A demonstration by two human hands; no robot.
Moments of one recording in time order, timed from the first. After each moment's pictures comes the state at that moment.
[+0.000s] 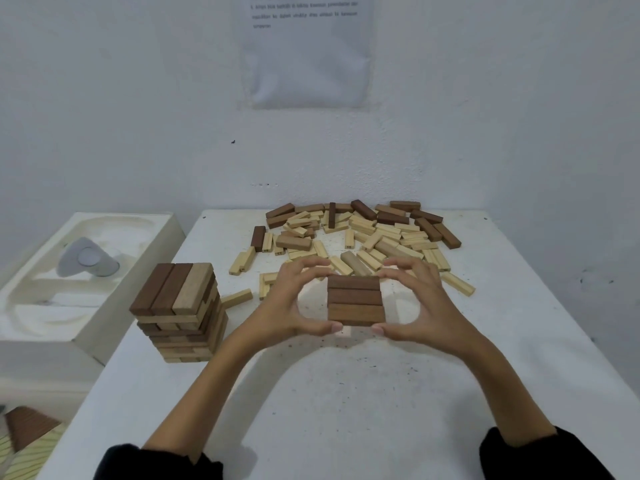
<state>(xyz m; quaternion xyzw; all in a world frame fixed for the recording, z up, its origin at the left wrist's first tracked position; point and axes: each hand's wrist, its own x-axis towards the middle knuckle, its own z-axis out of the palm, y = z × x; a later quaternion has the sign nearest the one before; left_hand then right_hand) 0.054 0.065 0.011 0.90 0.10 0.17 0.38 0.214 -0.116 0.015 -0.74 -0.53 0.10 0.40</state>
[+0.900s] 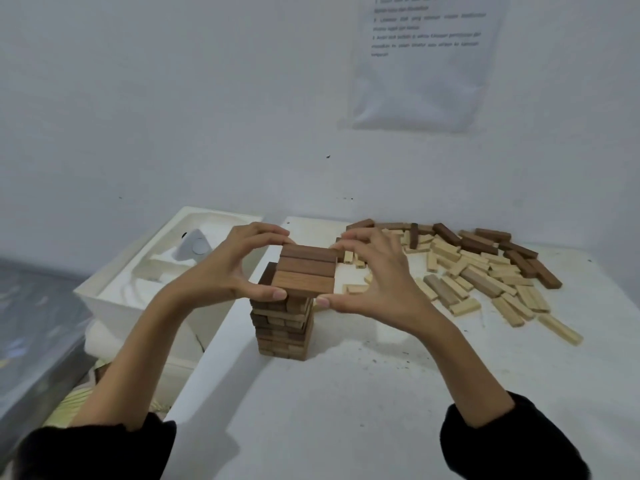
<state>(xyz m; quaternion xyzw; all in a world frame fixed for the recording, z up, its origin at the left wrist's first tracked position) -0.087 0.167 0.091 0.92 0.18 0.19 0.30 0.104 0.016 0.076 -0.69 -0.61 0.06 0.39</state>
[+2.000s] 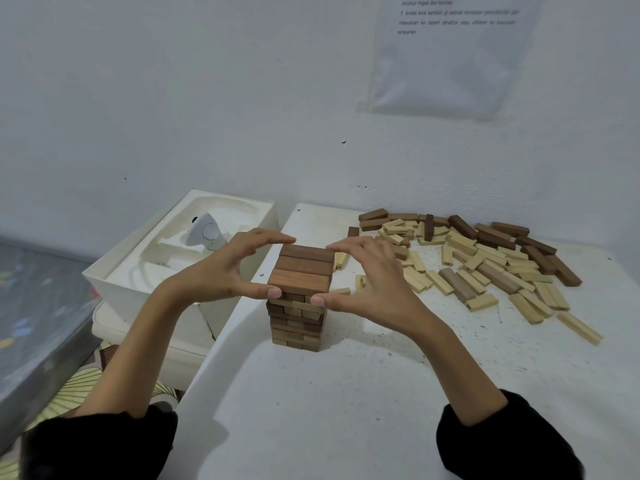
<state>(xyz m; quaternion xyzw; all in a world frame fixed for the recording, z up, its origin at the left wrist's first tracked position) -0.110 0.190 0.068 0.90 0.20 0.13 0.38 0.081 0.033 0.062 -0.71 -0.60 0.12 0.35</state>
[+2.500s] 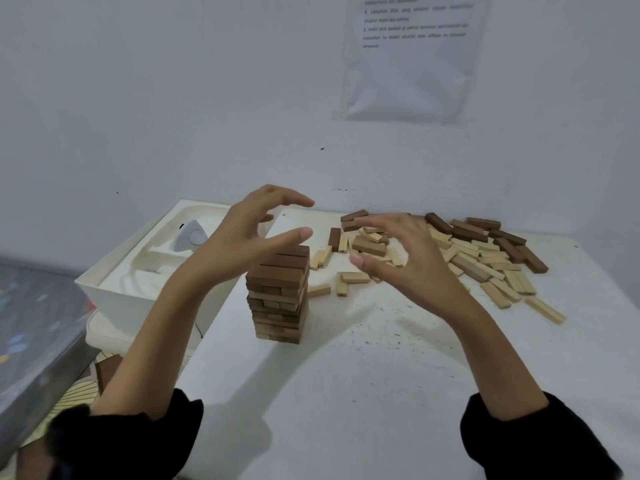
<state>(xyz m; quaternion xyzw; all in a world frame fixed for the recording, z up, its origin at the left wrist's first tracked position) -0.065 0.123 0.126 0.89 0.18 0.29 0.31 0.118 -0.023 0.093 -0.68 -0.57 0.10 0.44</state>
